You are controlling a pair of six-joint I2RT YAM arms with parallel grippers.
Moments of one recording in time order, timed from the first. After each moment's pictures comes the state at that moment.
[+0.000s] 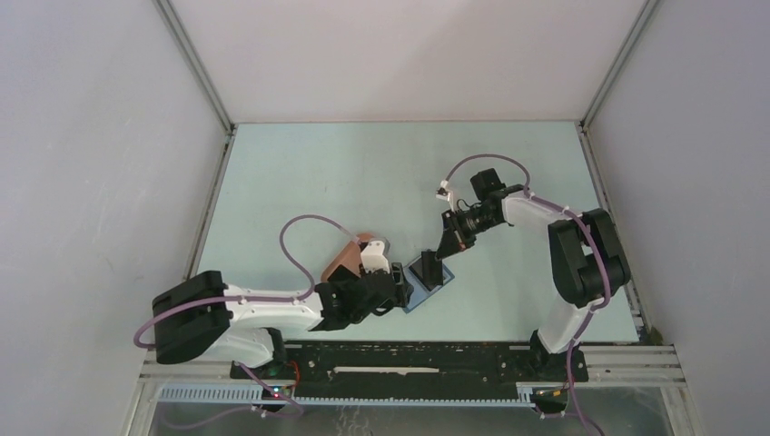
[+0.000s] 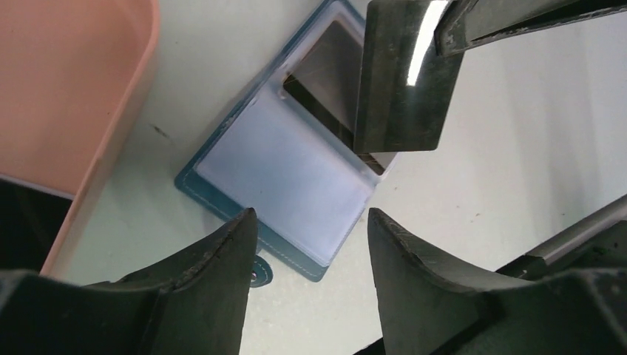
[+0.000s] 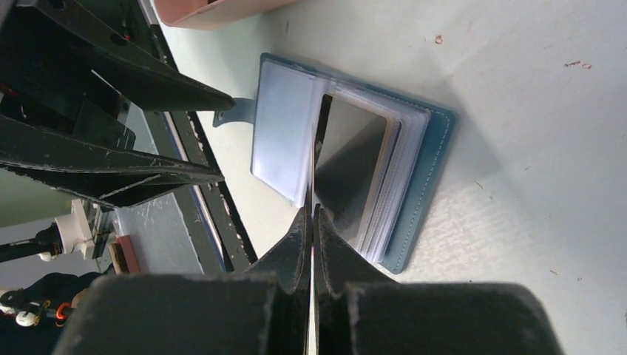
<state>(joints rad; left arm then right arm) -1.20 1.31 0.51 0.12 -0.48 -0.95 0.33 1.74 1.06 -0.58 -0.93 -0.20</state>
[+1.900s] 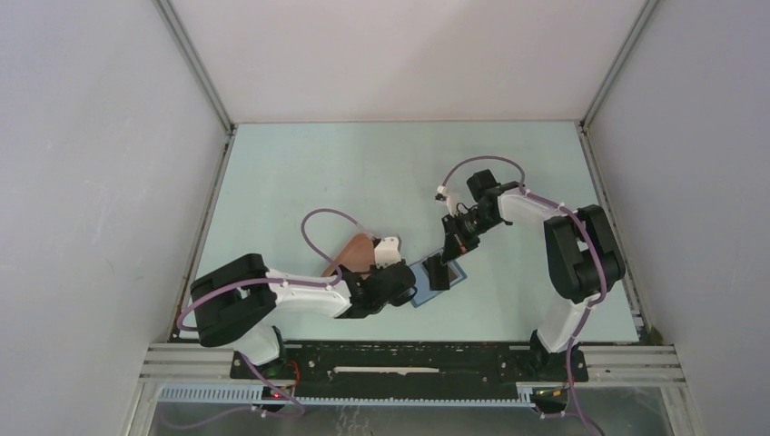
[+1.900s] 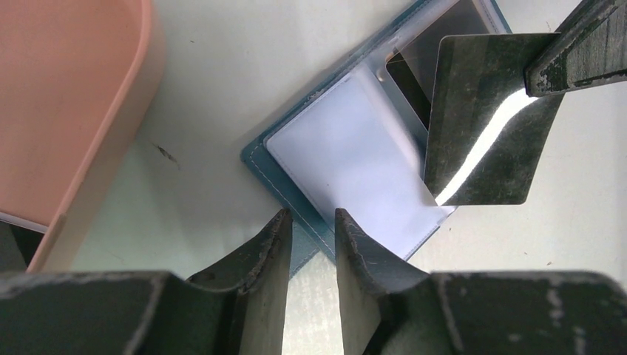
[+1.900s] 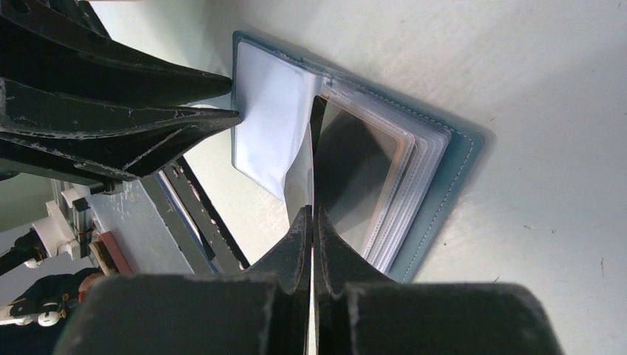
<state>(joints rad) -1.15 1.56 0.66 0.02 -0.47 -0.97 0.34 1.79 1.11 -0.69 -0.78 -0.22</state>
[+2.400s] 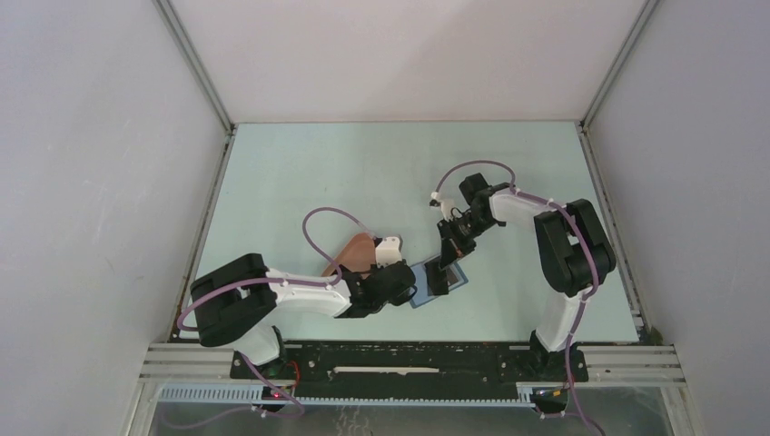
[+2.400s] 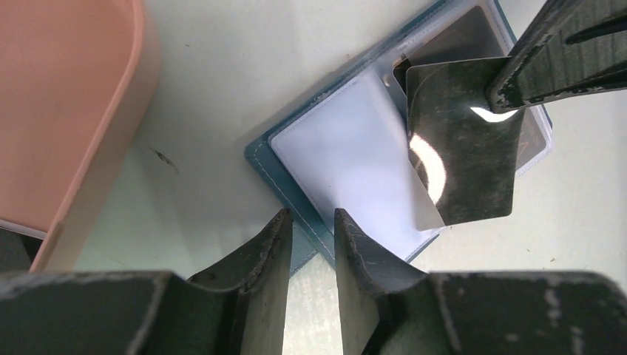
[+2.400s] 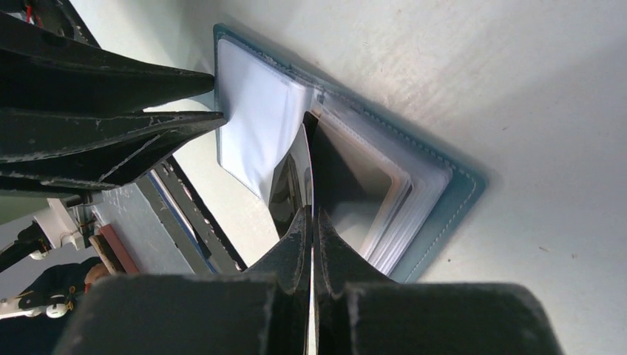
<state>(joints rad) -1.15 1.56 0.66 0.03 -0.46 -0.95 0.37 1.84 1.12 -0.71 -0.75 -0.21</state>
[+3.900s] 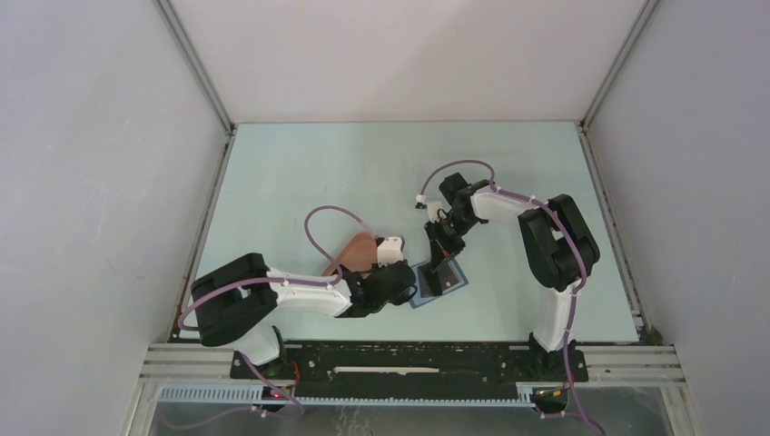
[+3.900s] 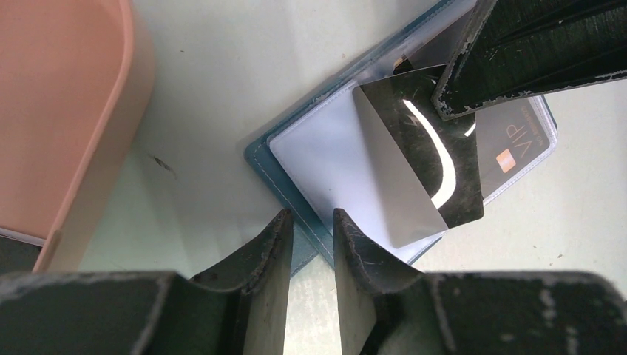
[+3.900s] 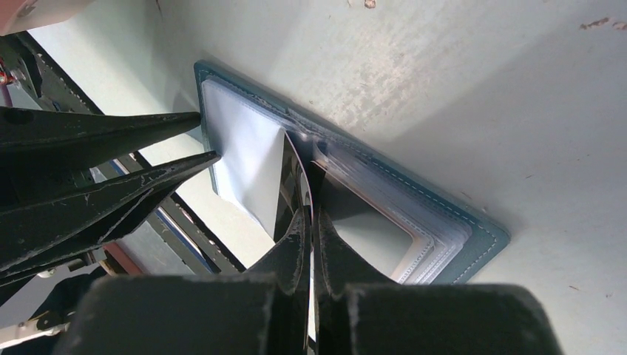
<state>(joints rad) -1.14 1.56 0.66 0.04 -0.45 -0.91 0.48 1.93 1.23 -0.75 -0.61 -0.07</state>
